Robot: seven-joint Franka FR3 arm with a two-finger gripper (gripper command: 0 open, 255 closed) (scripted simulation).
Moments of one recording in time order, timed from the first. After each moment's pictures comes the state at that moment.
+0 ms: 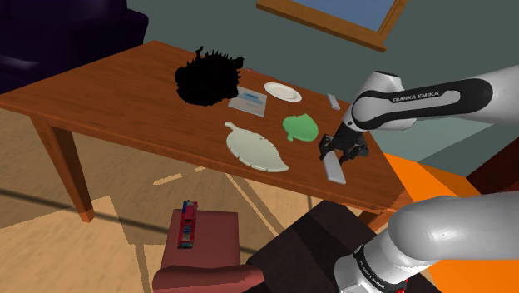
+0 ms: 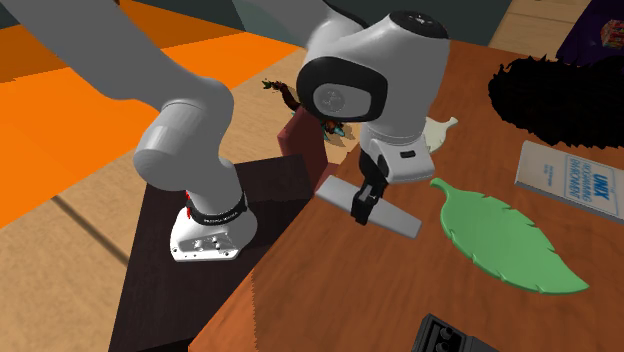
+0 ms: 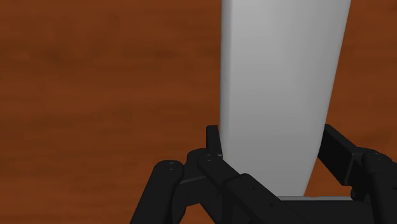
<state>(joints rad) -0.34 -0.53 -0.11 -2.80 -0.08 2.26 0.42</state>
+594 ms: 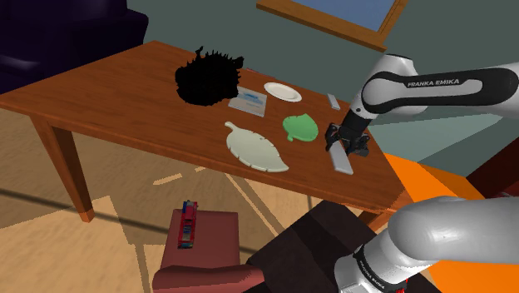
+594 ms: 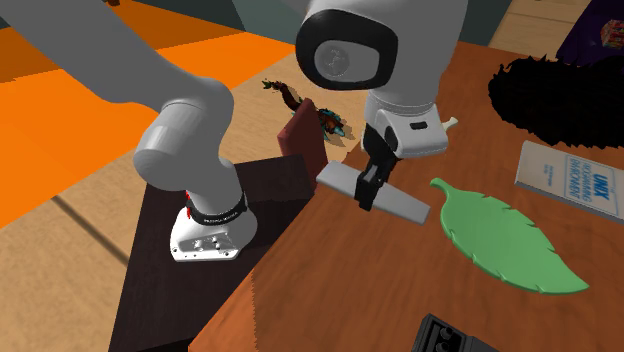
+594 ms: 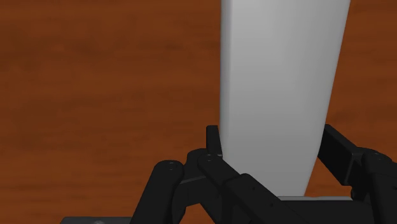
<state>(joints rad) -0.34 -0.60 -0.10 -2.72 -0.07 2.11 0.42</state>
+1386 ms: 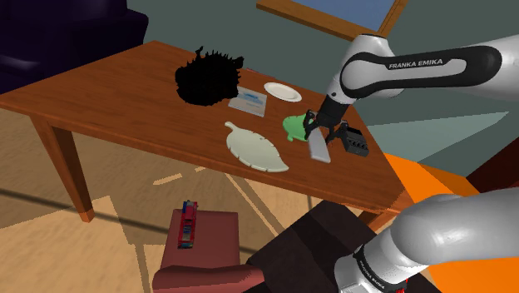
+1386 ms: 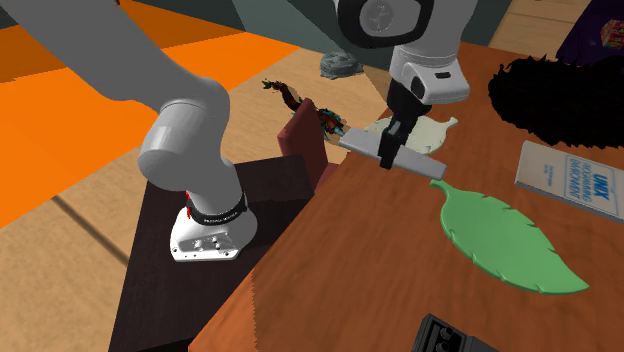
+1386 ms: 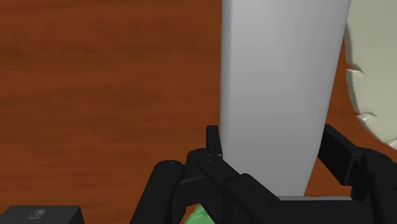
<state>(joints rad) -0.25 -0.49 0.03 -2.57 0.01 2.07 0.58</state>
